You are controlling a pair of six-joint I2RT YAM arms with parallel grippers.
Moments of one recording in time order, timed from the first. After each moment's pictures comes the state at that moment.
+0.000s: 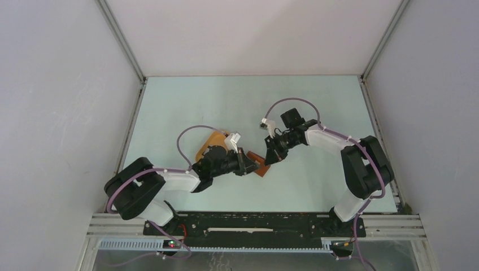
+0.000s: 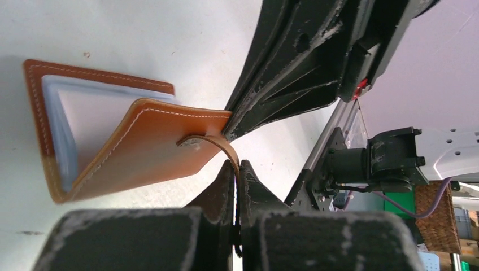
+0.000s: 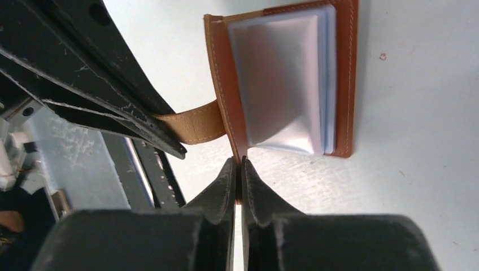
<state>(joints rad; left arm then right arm) -0.81 1.47 0.43 0.73 0.27 -0.84 0.47 1.68 1.03 -0.51 -0.82 -0.18</state>
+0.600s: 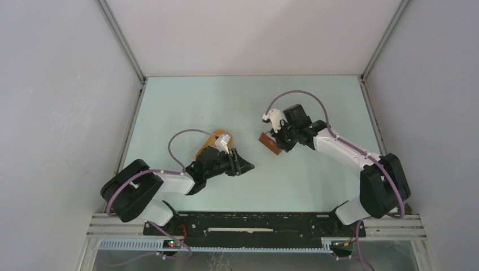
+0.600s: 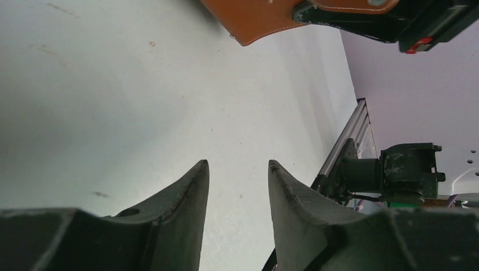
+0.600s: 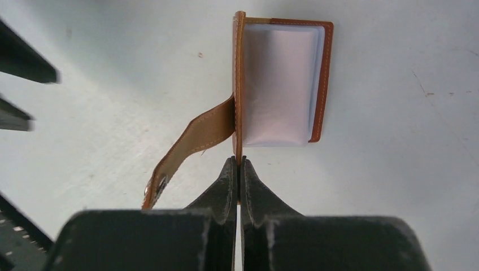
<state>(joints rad) -0.74 1.45 0.34 0.77 0.27 -0.85 0.52 1.48 1.04 -0.48 -0.27 -0.31</state>
